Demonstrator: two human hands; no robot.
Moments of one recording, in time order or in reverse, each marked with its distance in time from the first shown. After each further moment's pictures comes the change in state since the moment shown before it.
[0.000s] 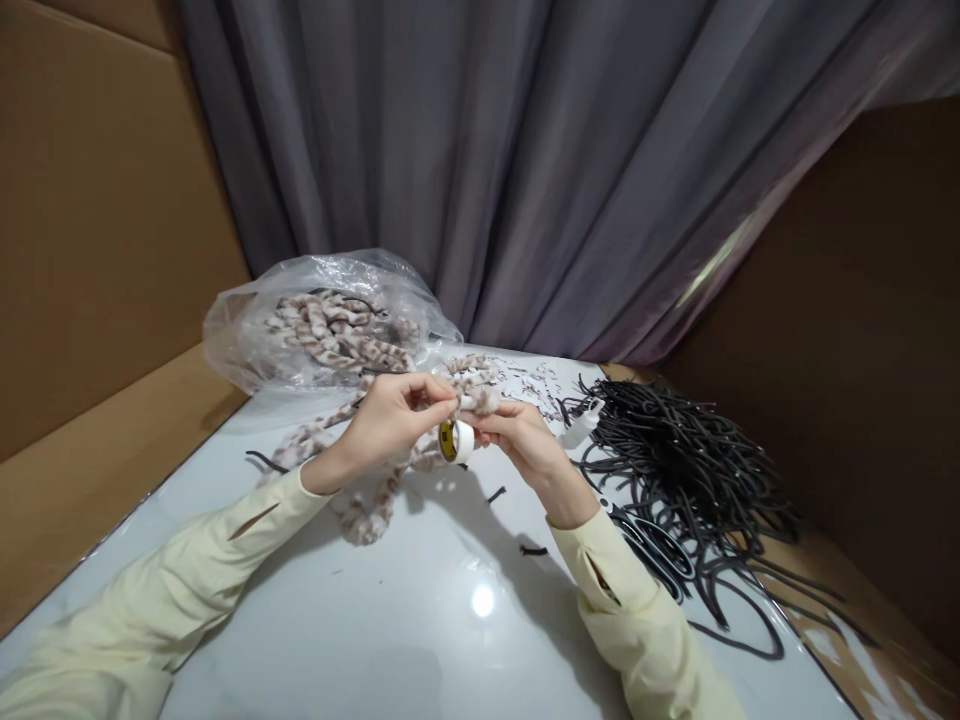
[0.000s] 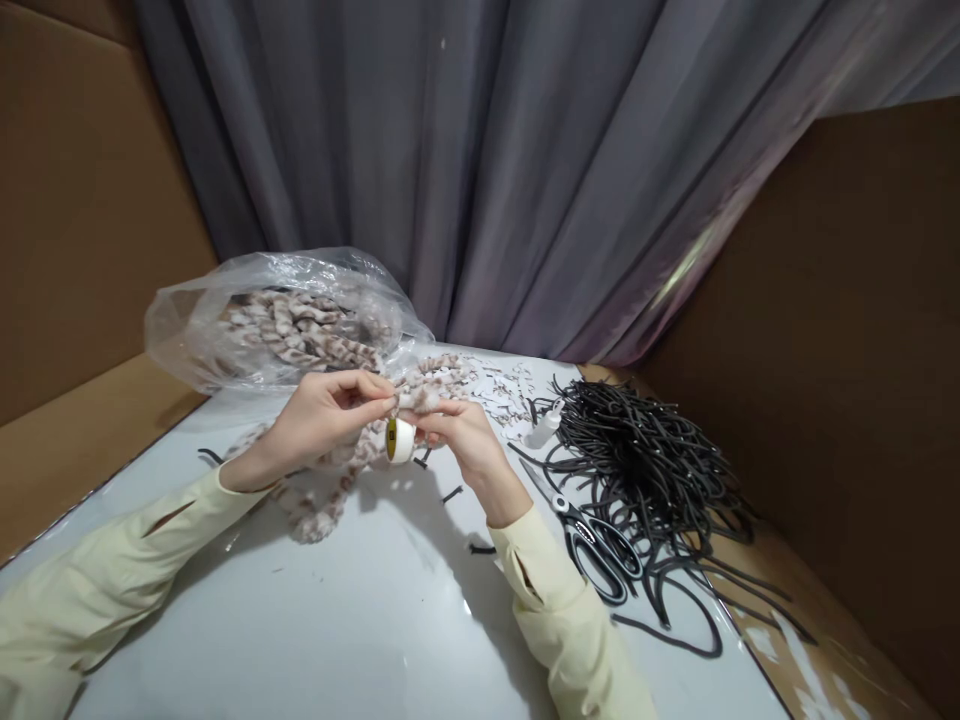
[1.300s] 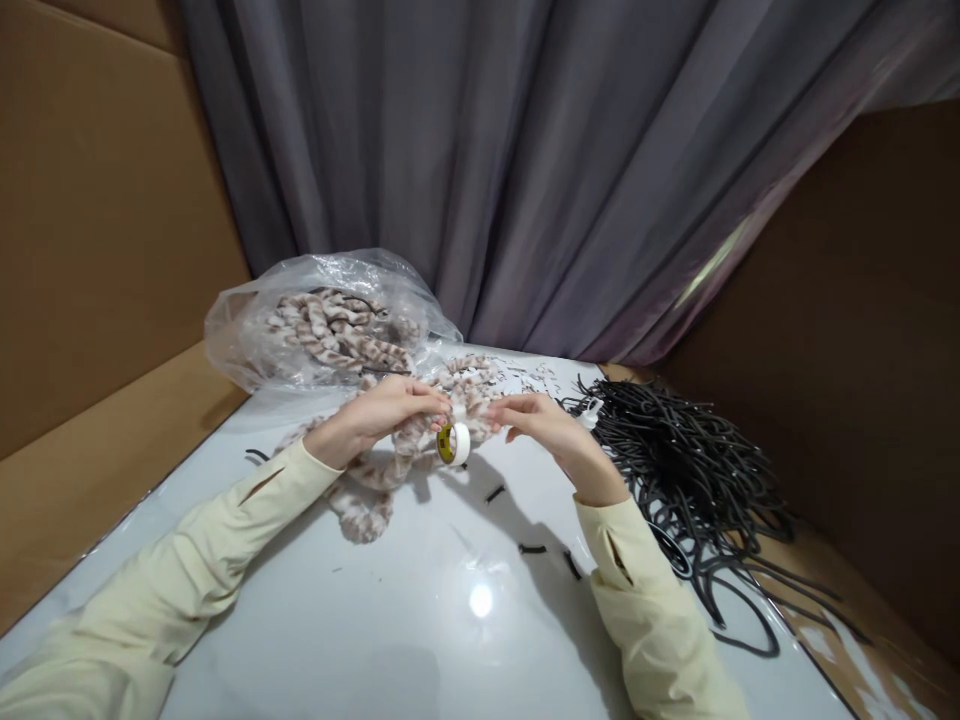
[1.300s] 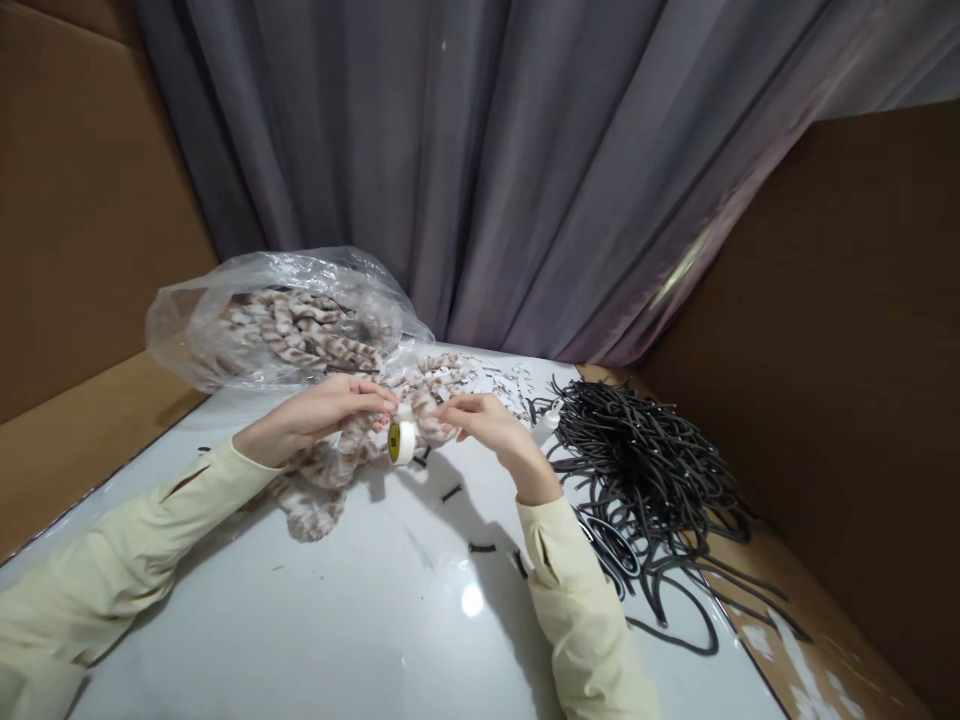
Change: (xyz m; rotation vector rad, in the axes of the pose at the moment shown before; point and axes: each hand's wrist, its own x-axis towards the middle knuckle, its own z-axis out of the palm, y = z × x) left_hand 0.017 -0.020 -0.011 -0.272 -0.283 -0.525; right_hand 0.006 -0.017 -0.036 -0.485 0.039 0.051
